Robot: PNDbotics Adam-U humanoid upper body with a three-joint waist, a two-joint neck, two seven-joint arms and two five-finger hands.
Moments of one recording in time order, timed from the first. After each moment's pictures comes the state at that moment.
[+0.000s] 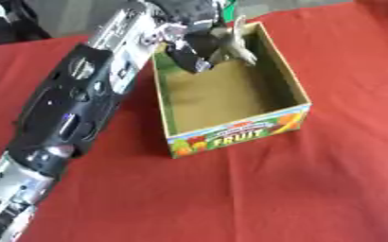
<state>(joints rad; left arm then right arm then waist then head) -1.20 0.26 -0.34 -1.15 -1.07 -0.23 -0.54 -0.27 -0.45 -0.09 -1.98 -0.07 -0.25 -0.16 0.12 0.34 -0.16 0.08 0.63</state>
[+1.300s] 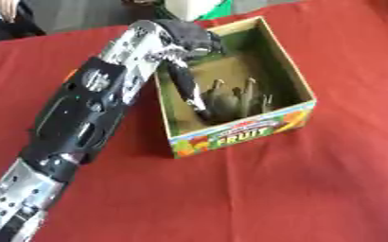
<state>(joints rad) -1.19 0.26 -0.32 -1.16 -1.17 -0.28 -0.67 -0.27 -0.44 -0.09 -1.98 -0.07 -0.24 -0.15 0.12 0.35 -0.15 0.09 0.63</state>
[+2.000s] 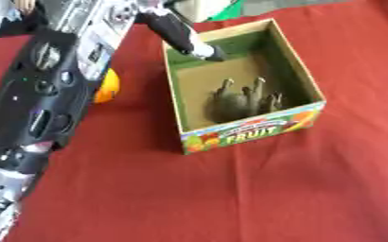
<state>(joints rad) -1.13 0.41 -0.26 -1.45 -1.05 -0.16 -0.53 -0.23 -0.44 -0.10 -1.98 -0.07 -0.23 -0.17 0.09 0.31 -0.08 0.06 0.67</state>
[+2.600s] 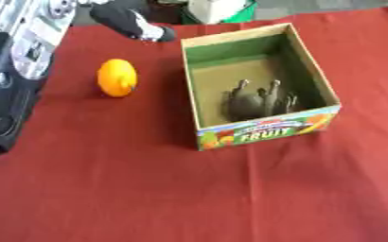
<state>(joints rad) -1.03 0.52 -0.23 -1.41 -1.03 0.01 -0.50 -0.21 -0.43 -0.10 -1.98 -0.06 -0.24 -0.18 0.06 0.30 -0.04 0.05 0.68</state>
